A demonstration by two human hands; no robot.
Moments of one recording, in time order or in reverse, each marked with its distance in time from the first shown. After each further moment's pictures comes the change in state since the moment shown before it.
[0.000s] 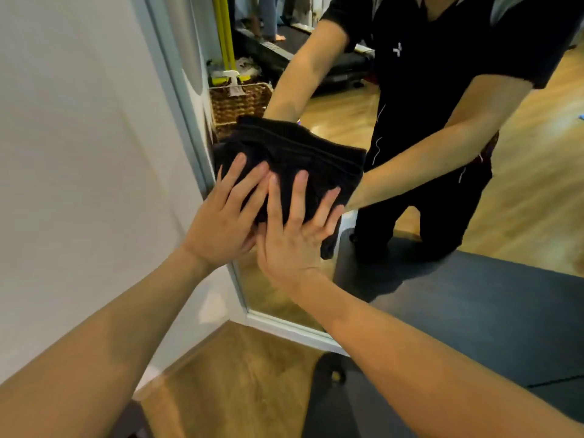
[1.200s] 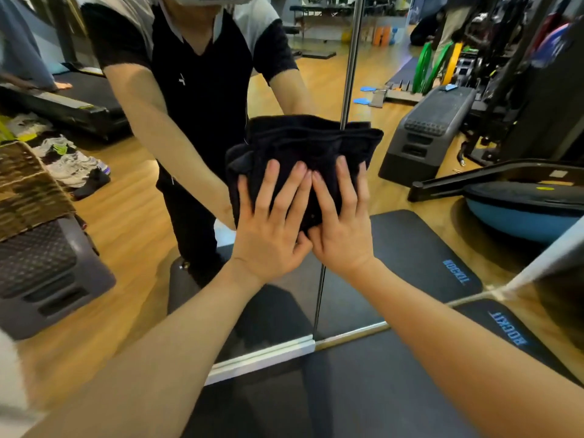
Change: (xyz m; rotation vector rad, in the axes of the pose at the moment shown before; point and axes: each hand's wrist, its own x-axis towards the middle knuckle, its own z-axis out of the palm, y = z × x) left_hand 0.276 0.499 0.076 -0.200 0.244 0.152; right_hand -0.026 0.454 -0.365 -0.325 0.069 -0.142
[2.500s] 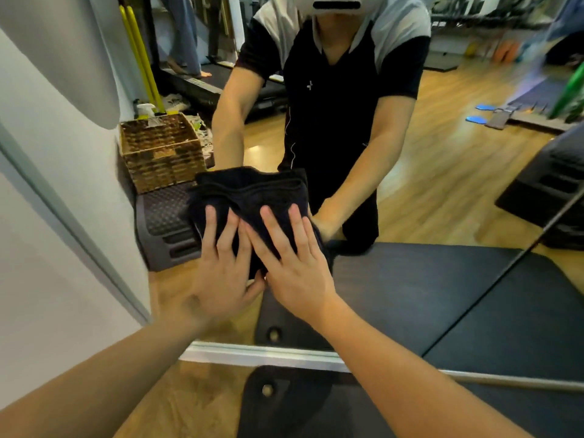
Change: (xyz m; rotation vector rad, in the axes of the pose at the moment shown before) left_hand -0.242 -0.215 -0.126 0.136 -0.258 -0.200; right_hand -0.004 -0.298 0.141 0.135 -0.150 -0.263
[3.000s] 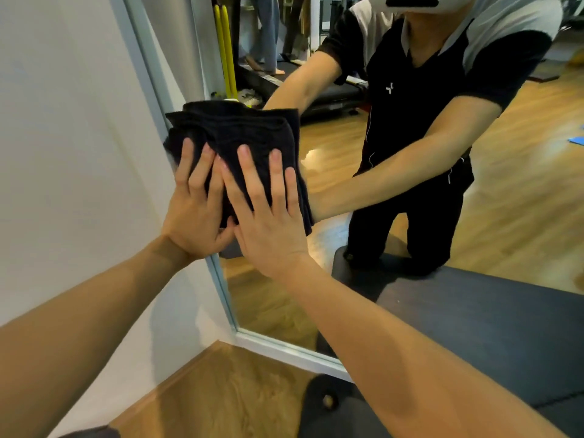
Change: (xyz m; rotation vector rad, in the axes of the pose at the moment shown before) left_hand -0.019 -0.236 -0.081 0.140 0.082 0.008; right_hand 0.177 -0.166 0.057 0.061 0.085 0.017
